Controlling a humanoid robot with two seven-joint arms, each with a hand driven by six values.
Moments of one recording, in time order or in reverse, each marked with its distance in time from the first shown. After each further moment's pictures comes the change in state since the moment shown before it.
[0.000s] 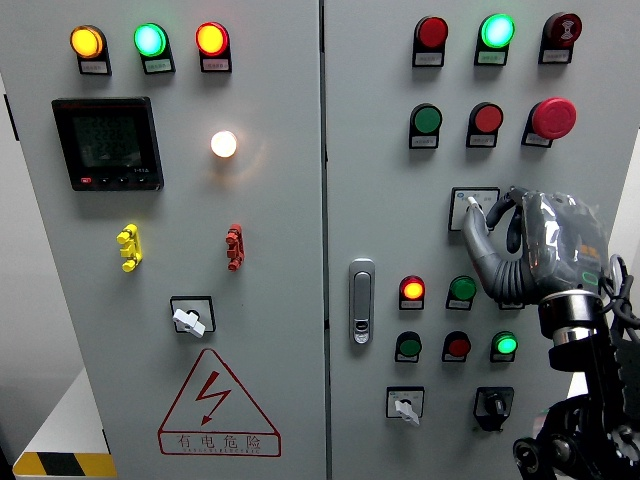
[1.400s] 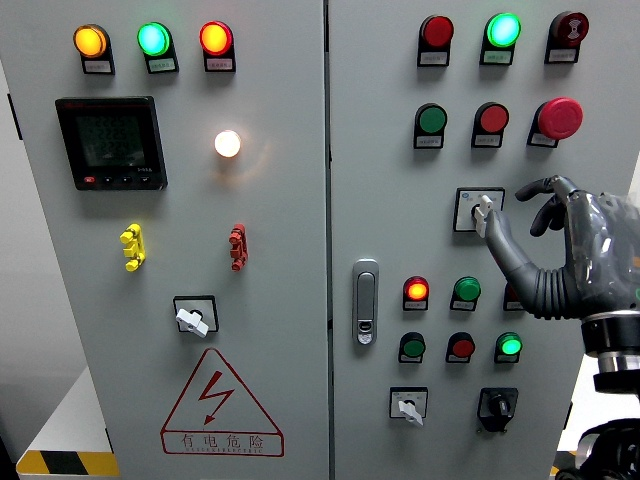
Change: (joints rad) left arm 0.000 0.001 0.000 0.000 0.000 0.000 0.000; right arm -0.122 -0.006 0.055 0.199 0.002 -0.032 0.112
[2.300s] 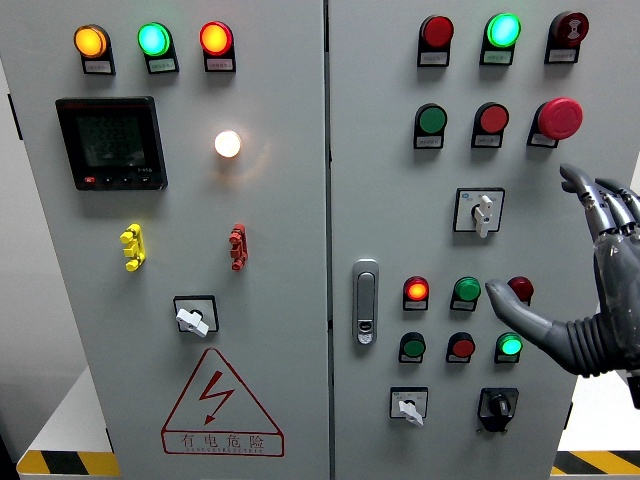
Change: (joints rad) left arm 0.000 0.001 0.000 0.000 0.001 0.000 0.000; right arm -0.183 -0.024 0.066 0.163 -0.071 0.022 0.246
